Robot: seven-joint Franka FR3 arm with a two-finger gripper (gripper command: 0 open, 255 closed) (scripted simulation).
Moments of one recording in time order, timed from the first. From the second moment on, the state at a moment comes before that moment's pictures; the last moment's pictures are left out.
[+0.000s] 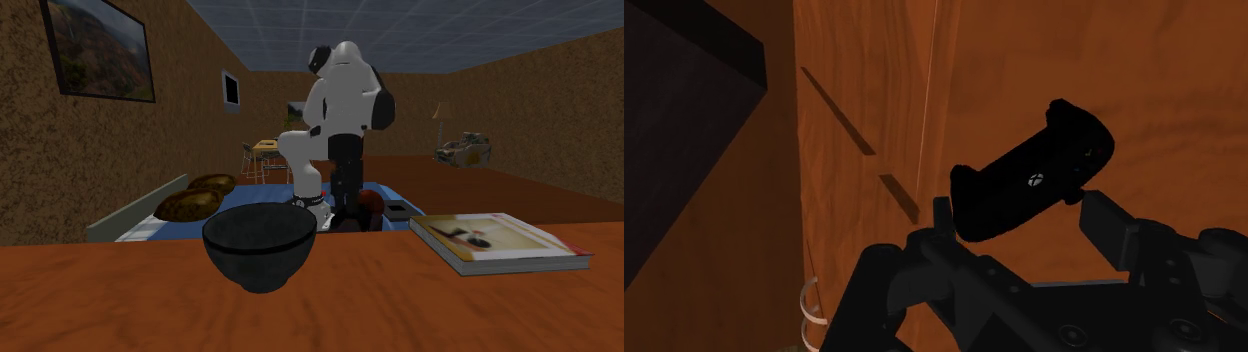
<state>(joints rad) 0.06 -0.61 0.77 -2.75 0.60 2.62 1.17</state>
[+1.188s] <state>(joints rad) 0.05 -0.75 0.65 -2.59 0.51 2.32 1.19</state>
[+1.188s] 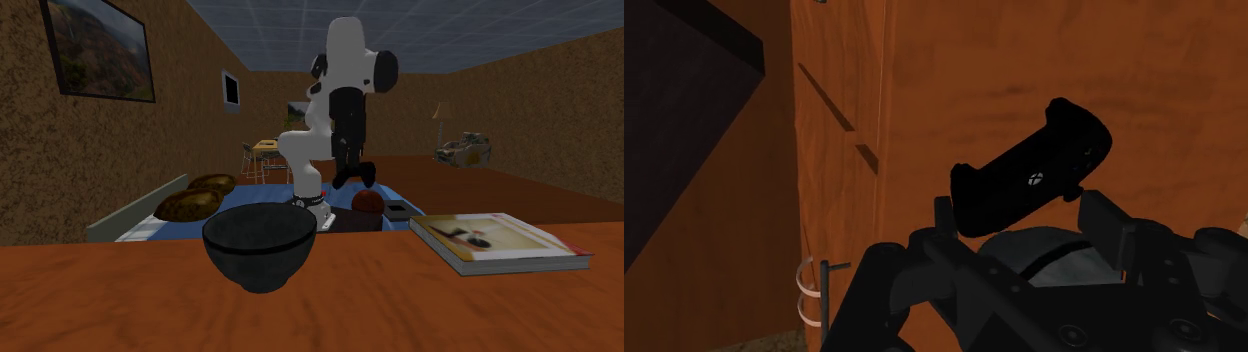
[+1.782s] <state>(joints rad) 0.01 -0.74 0.60 -2.49 0.47 2.23 1.18</state>
